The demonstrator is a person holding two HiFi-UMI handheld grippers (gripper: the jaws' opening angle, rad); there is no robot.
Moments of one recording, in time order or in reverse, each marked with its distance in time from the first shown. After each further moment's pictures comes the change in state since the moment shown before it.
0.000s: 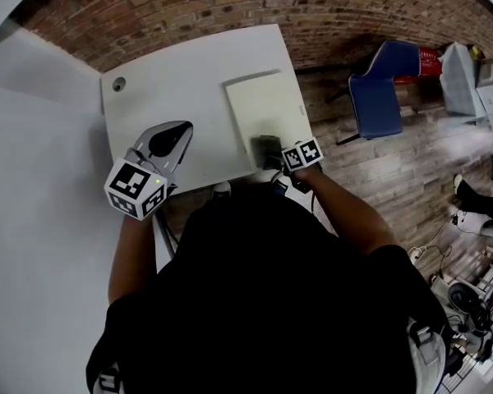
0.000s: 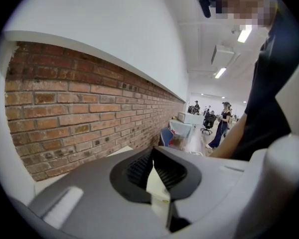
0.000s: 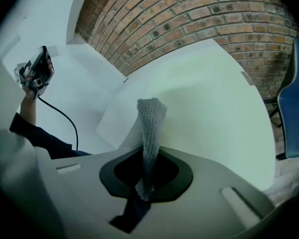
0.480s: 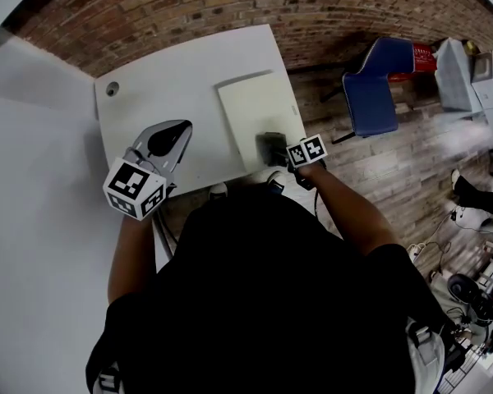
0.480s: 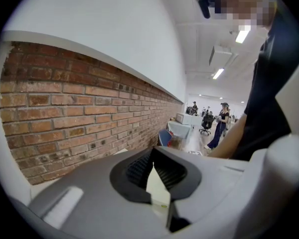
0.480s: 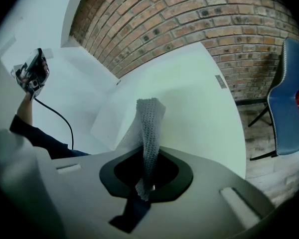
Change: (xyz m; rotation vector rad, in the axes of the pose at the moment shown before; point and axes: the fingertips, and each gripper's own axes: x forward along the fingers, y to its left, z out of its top) left arm 0.017 -0.008 0.012 0.010 -0.016 -0.021; right arm -0.026 -0.037 0.001 0.027 -0.011 -0.060
